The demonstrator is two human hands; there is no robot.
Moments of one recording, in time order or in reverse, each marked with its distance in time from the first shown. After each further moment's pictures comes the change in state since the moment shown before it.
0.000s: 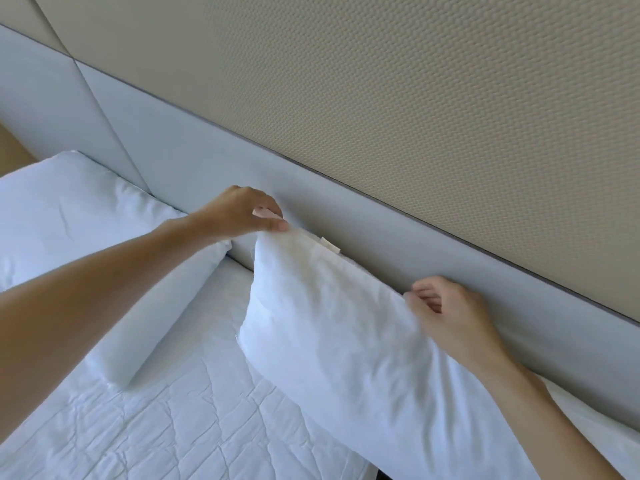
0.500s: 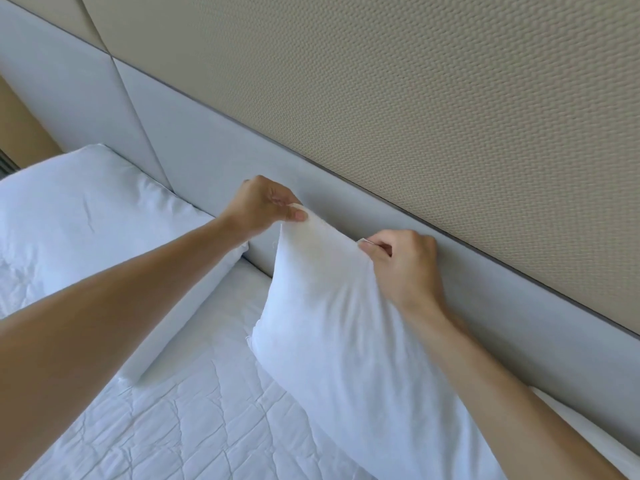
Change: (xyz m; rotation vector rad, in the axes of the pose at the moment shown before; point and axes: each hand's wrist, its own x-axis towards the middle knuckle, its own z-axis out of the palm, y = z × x) left_hand 0.002 -0.005 0.000 -0.423 0.240 -0.060; right_hand 0.063 -0.093 0.048 0.023 0.160 -0.307
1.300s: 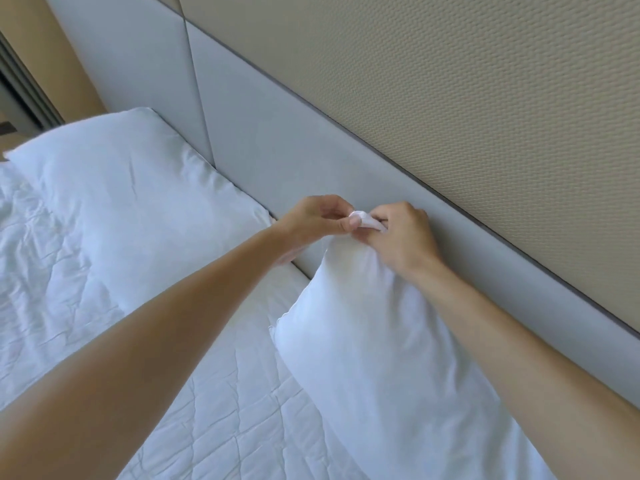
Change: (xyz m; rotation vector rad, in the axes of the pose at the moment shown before) left_hand -0.024 -0.040 0.016 -0.603 -0.195 -0.127; right_hand 0.053 -0.045 0.056 0.002 -0.261 -0.090
